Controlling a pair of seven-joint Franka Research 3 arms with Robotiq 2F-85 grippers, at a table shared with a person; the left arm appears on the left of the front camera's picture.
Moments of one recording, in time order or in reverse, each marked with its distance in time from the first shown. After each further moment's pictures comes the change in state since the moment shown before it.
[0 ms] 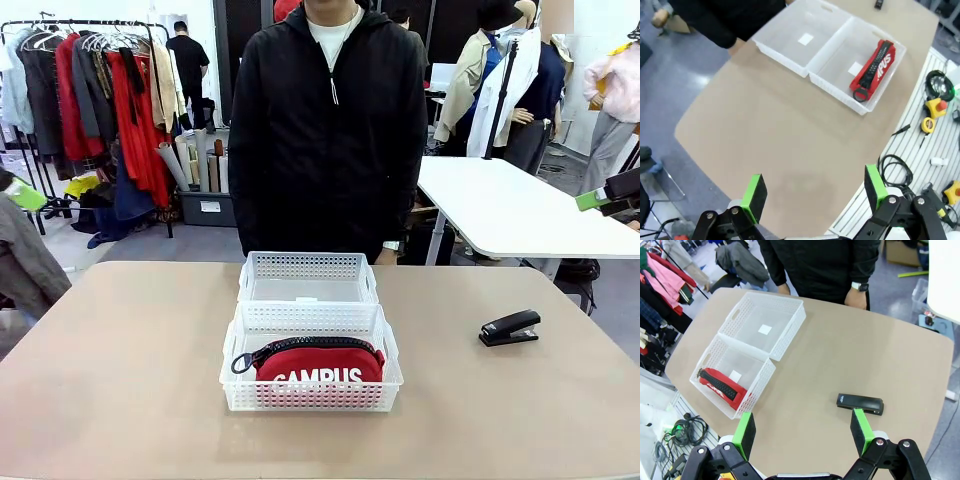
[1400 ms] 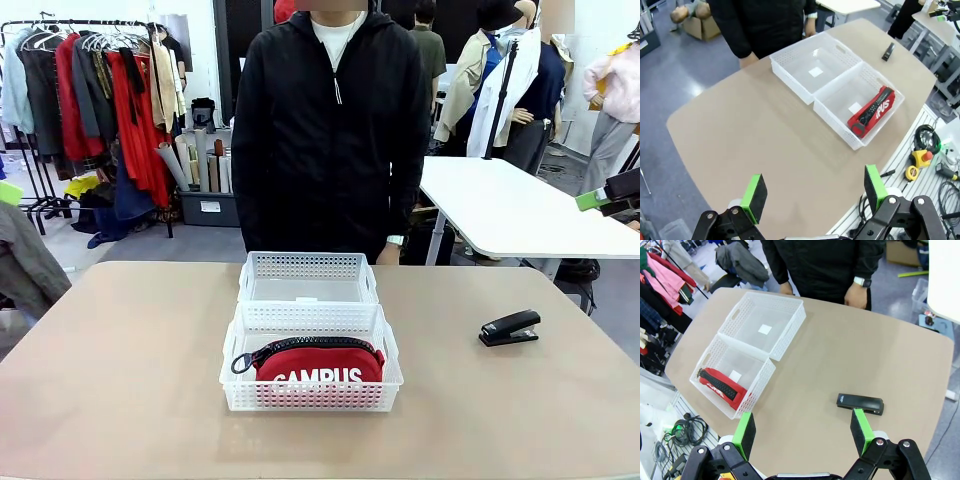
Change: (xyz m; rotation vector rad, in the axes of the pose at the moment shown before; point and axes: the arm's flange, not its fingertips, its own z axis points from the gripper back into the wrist) left arm -0.053 0.022 0.005 -0.031 -0.231 0.238; right arm 0.000 0.000 0.000 0.000 0.000 0.000
